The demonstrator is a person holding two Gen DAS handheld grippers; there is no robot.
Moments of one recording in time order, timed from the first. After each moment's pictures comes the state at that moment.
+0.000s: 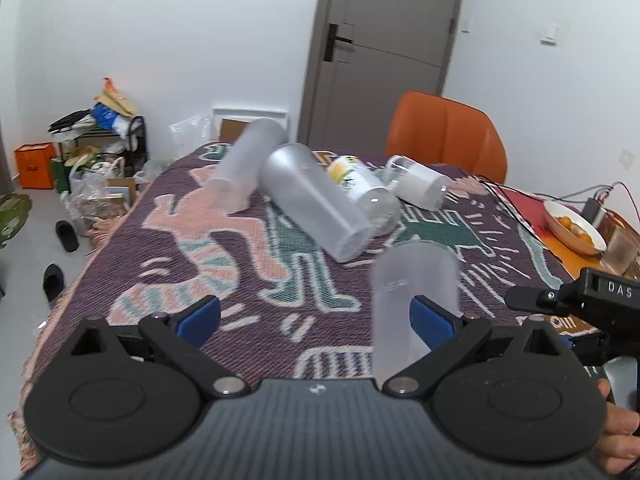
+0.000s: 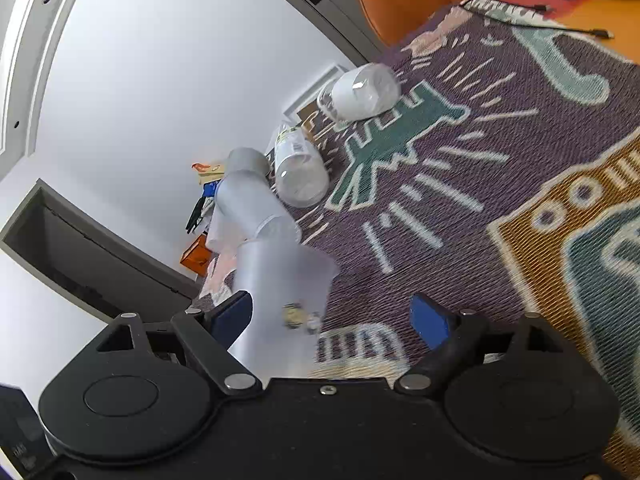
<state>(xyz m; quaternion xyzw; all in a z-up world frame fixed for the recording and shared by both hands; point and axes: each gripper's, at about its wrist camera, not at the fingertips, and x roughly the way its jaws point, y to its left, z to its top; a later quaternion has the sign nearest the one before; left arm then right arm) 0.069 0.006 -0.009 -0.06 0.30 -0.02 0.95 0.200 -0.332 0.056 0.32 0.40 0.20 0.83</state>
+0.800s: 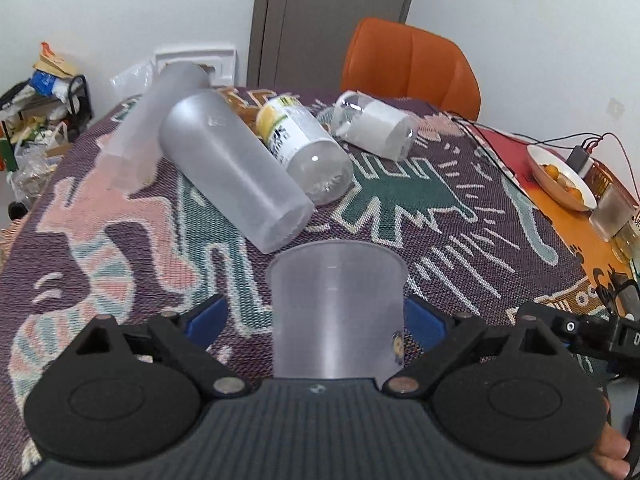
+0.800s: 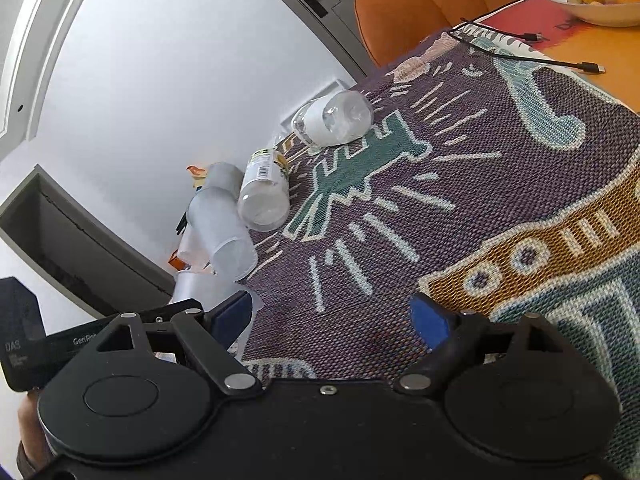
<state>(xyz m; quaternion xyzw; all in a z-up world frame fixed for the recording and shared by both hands) 0.166 -0.034 -0.033 -0.05 0.41 -0.09 0.91 0.220 -0.366 0.039 0.29 0.38 0.20 0.85</state>
